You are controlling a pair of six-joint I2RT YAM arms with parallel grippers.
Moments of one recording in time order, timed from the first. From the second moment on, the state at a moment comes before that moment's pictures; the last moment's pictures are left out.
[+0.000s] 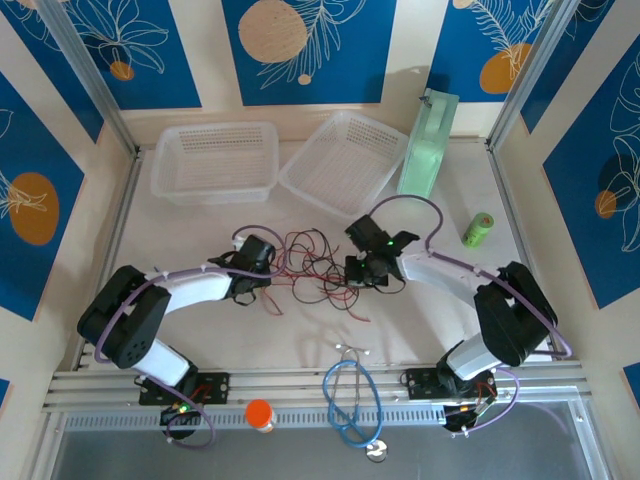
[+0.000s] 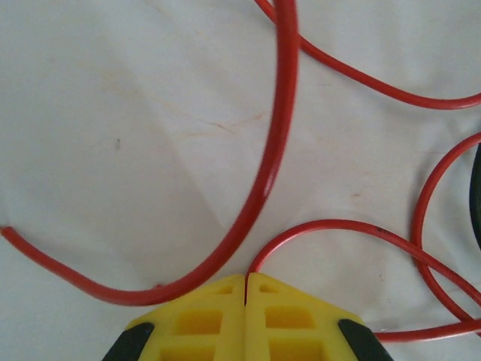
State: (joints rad) left arm -0.60 1.52 0.66 -0.22 -0.28 -0.65; right arm 0.64 1.49 0.91 -0.63 -0.15 0.66
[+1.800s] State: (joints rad) left arm -0.90 1.71 0.92 -0.45 -0.35 -0.40; right arm 0.63 1.49 0.88 -0.68 -0.20 0.74
